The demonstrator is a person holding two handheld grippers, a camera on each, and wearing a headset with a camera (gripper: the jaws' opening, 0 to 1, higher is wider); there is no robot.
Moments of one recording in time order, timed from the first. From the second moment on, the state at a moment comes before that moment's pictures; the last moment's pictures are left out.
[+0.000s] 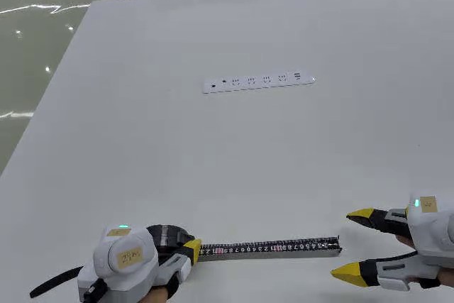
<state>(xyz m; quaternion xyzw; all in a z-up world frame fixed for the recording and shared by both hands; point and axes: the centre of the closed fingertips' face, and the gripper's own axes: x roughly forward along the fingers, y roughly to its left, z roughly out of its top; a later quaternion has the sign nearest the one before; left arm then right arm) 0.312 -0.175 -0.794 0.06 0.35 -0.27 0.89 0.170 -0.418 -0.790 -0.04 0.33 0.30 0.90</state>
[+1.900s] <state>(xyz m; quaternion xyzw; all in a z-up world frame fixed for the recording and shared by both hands) 0.312 -0.175 -0.794 0.06 0.36 -0.26 0.89 0.177 -0.412 -0.815 -0.10 0.29 0.35 0.88</state>
